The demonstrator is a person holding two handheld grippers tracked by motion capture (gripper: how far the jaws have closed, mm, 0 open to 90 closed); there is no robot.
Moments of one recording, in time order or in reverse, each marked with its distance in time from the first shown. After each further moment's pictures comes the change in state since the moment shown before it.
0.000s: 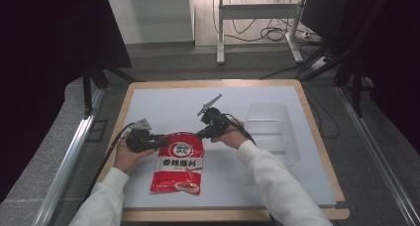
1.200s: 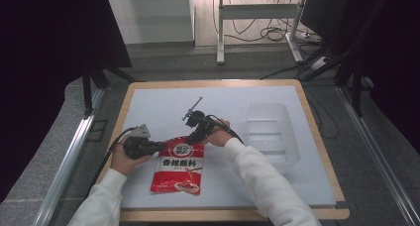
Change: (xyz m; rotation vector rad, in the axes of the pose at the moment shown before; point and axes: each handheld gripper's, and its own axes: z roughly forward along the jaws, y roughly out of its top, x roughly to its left) left arm -0.017 -0.005 -0.011 0.031 -0.007 0.103; right arm 0.007 0.023 0.043 0.142 0.011 -0.035
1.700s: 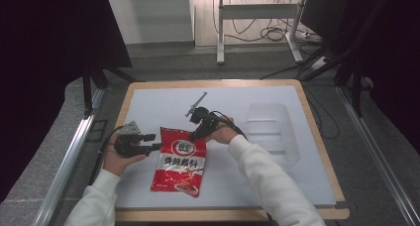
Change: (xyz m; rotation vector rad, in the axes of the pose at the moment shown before) left arm 0.004 -0.004 -0.029 -0.107 0.074 -0.097; right arm 0.001 0.000 -0.027 -0.034 0.065 -0.031
